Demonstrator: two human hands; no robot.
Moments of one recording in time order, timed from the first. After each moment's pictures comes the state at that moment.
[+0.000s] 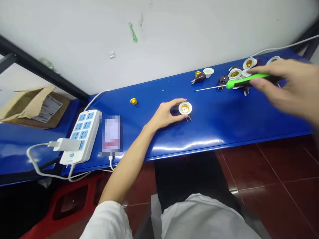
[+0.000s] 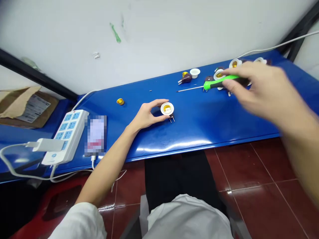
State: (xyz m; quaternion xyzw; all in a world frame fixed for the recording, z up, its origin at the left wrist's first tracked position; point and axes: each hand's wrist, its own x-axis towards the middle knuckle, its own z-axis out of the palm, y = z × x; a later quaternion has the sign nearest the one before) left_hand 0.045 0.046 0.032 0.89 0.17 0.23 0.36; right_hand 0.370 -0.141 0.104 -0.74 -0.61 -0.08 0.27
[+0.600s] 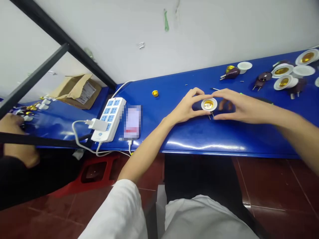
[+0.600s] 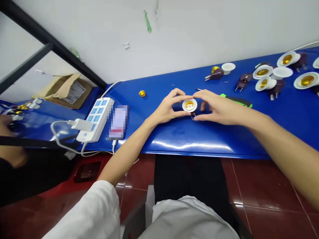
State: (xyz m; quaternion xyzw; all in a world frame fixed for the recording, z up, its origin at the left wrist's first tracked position) left_hand 0.043 0.048 0.018 0.92 0.16 0.24 0.28; right_hand 0.298 -0.058 0.035 -0.53 -0.77 0.25 0.24
